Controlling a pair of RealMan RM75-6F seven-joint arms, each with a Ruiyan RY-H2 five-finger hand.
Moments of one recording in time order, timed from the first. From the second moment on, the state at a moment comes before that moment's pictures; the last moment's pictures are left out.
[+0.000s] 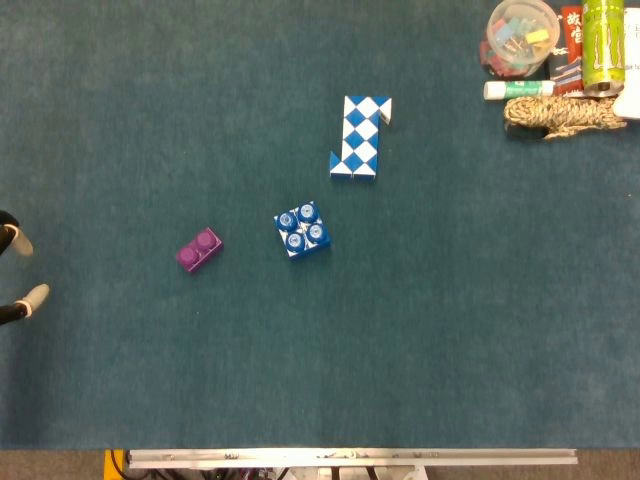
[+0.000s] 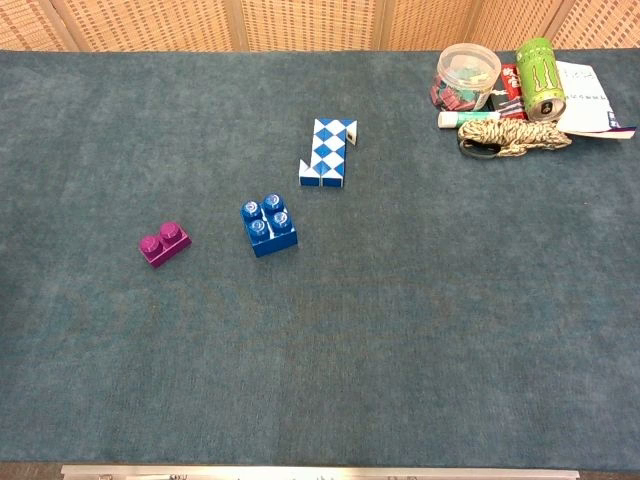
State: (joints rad) left arm -0.08 -1.14 0.00 -1.66 1.58 1.53 0.16; right arm 0.13 -0.91 0.01 -1.80 -1.40 1.22 0.06
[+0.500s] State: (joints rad) left arm -0.08 -1.16 0.00 -1.66 1.60 1.52 0.15; right arm 0.13 -0.90 0.02 -1.79 -1.39 1.23 0.10
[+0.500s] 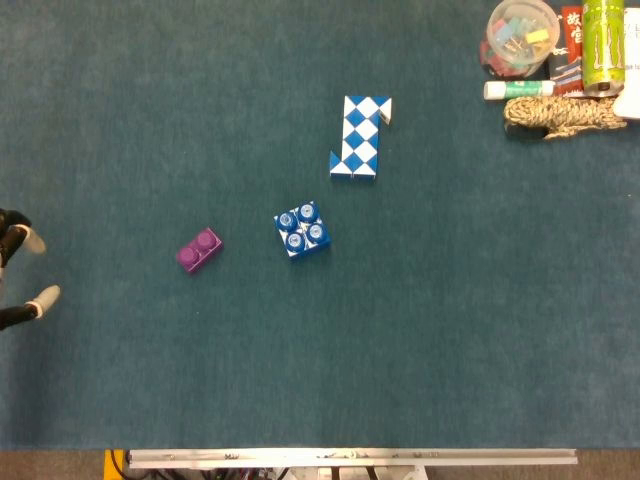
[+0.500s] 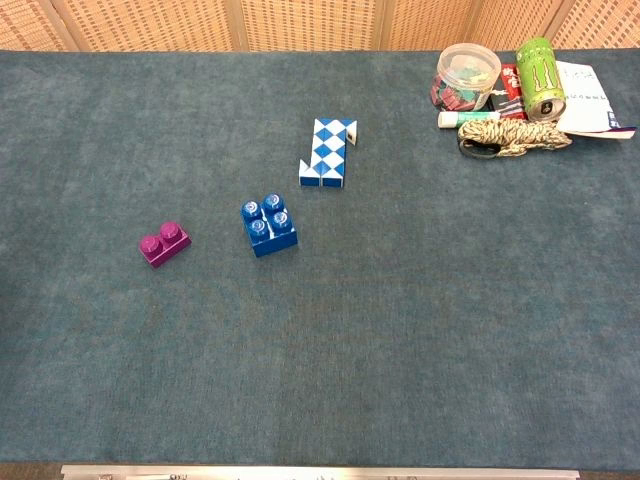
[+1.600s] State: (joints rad) left arm -0.37 -1.31 -0.05 -1.77 1.54 1.13 0.24; right arm 0.08 -0.88 0.02 -1.80 -1.41 1.32 0.14
